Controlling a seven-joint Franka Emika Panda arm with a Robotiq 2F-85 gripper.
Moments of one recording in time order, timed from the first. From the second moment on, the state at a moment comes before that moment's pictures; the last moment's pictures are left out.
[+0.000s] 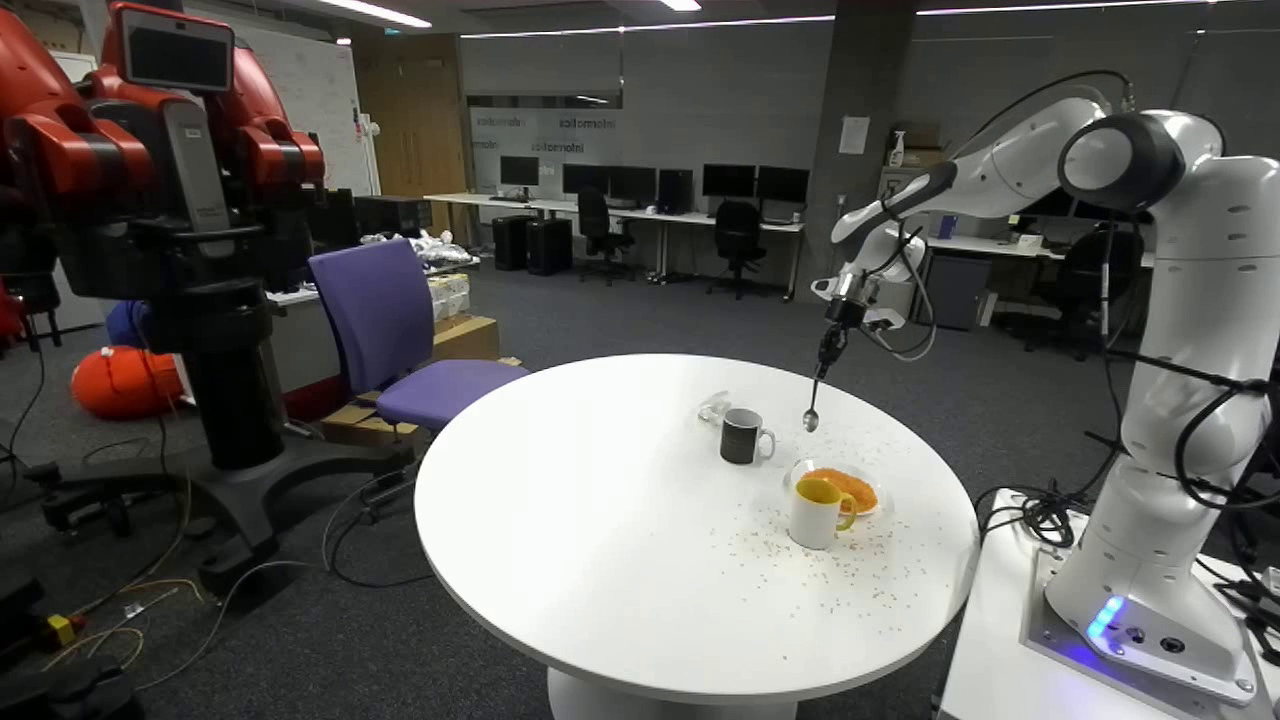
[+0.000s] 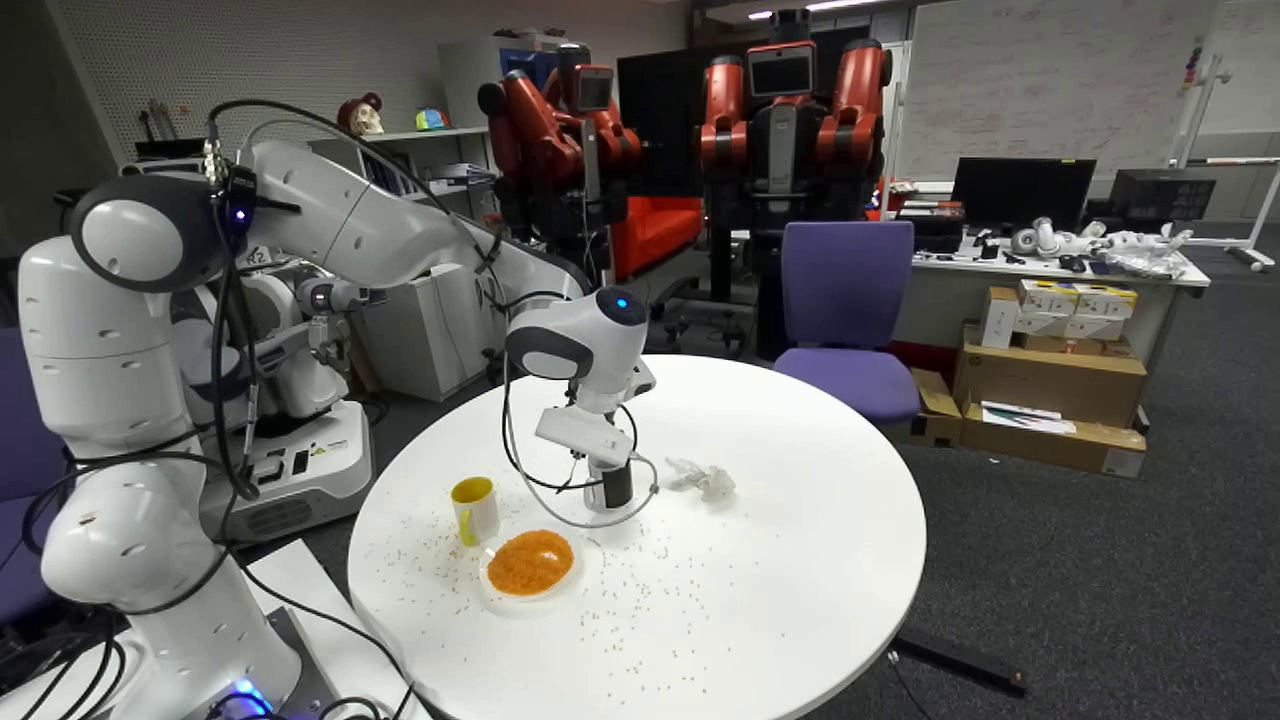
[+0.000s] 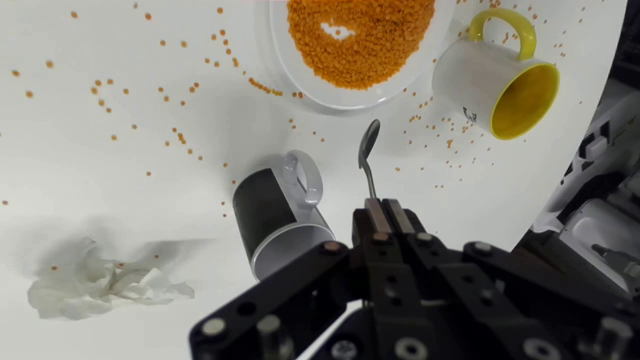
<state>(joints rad) -0.30 0.21 -0.19 -2.07 0.55 2.04 -1.32</state>
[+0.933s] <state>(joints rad) -0.38 0.30 -0.22 -2.07 0.44 2.01 -1.23</state>
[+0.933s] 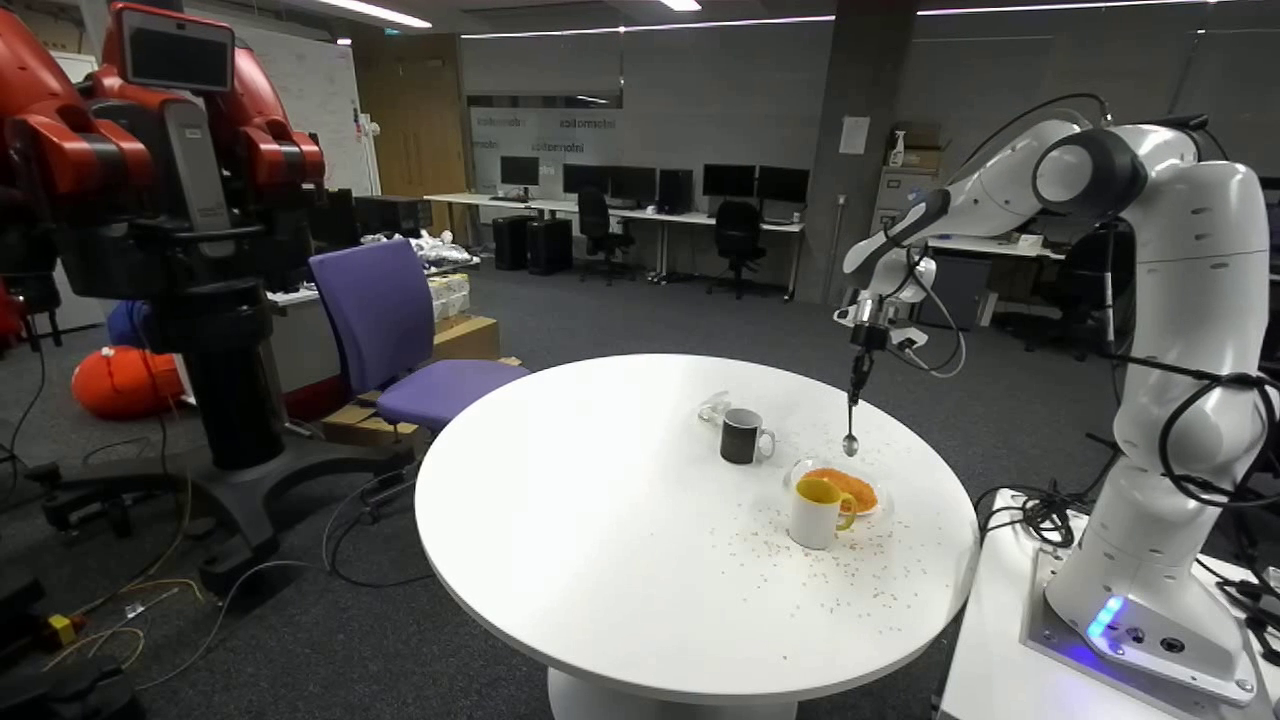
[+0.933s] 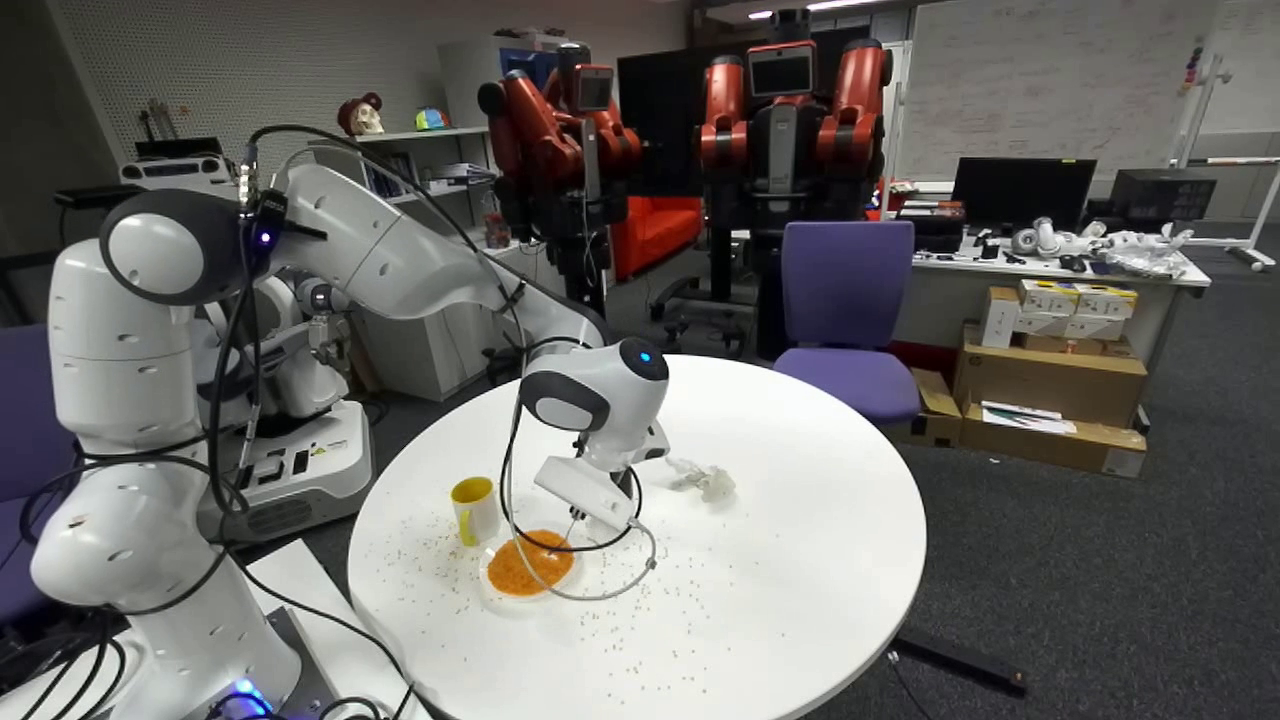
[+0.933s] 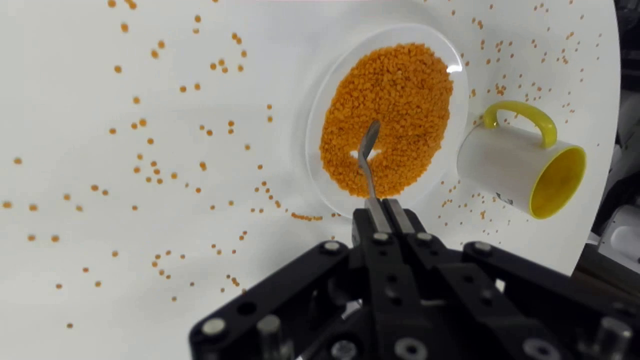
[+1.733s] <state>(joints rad) -0.41 0.42 -0.23 -2.05 0.42 1.92 -1.21</state>
